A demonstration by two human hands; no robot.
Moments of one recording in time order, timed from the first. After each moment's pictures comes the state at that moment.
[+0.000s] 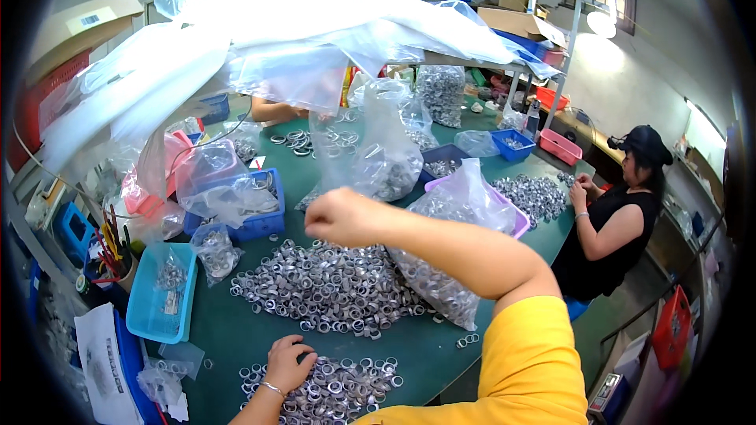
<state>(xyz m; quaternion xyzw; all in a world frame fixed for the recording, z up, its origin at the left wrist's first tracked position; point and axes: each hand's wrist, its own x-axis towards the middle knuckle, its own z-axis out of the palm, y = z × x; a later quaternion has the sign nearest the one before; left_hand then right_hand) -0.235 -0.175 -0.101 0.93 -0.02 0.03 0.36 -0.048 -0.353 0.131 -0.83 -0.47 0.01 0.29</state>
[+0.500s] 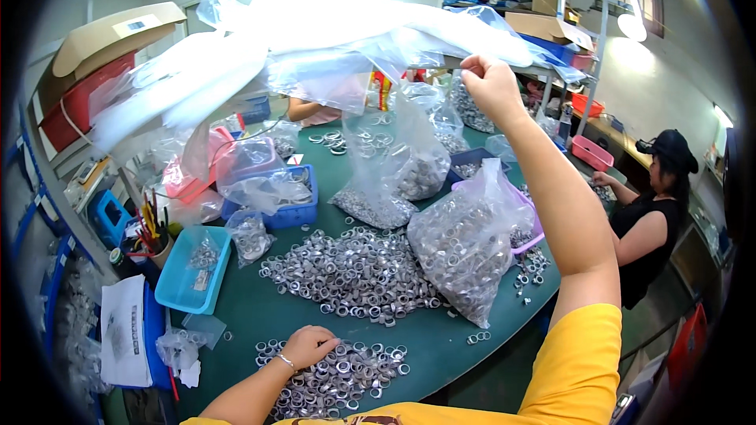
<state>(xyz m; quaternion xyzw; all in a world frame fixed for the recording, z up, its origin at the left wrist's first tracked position) -0.235 -0.180 -0.099 0.92 -0.15 0.02 0.35 0.007 -0.493 0.249 -0.80 -0.24 -0.41 0.38</state>
